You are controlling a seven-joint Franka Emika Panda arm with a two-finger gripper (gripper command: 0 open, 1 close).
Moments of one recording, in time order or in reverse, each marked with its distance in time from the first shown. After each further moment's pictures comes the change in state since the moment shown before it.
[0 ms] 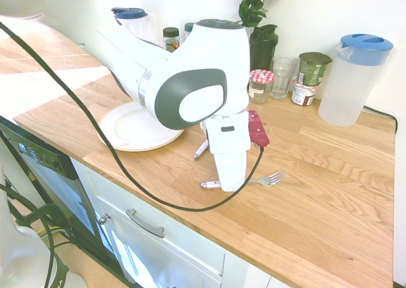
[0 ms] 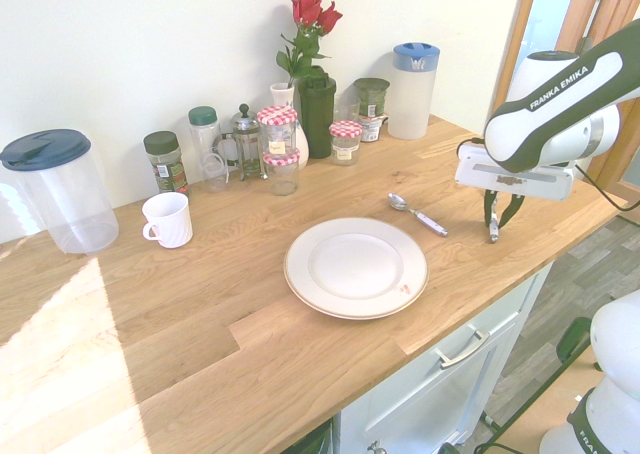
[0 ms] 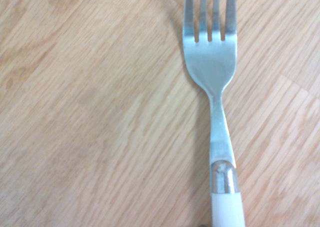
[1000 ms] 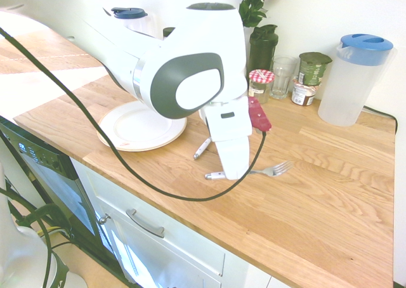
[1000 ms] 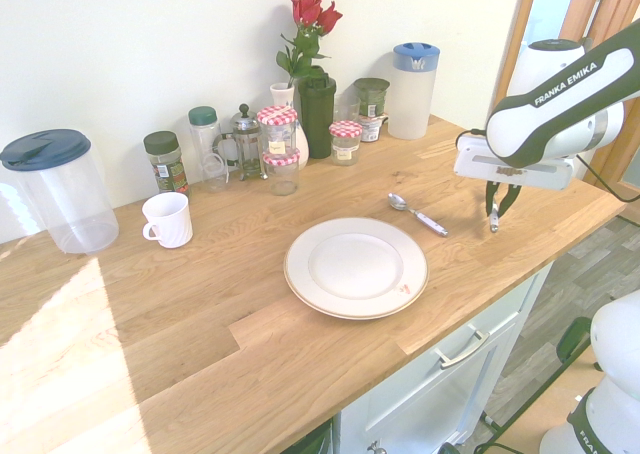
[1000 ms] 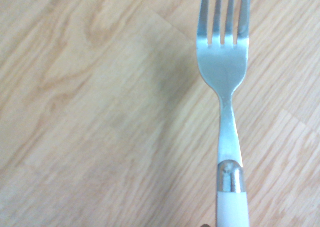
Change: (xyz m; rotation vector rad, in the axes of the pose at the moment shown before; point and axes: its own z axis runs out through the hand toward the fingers) arm -0.006 -0.009 -0.033 0.071 0.049 -0.054
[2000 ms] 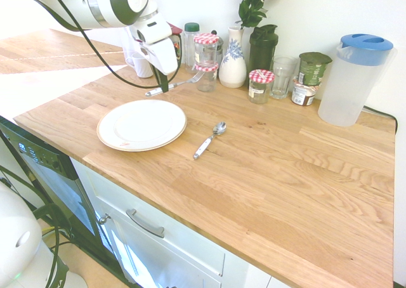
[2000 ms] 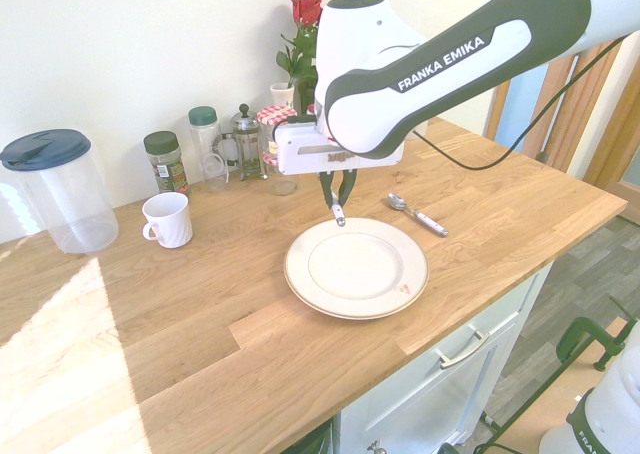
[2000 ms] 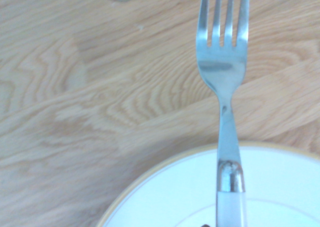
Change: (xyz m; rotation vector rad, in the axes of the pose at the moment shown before) arm -0.311 -0.078 -0.089 0.083 -0.072 -0.514
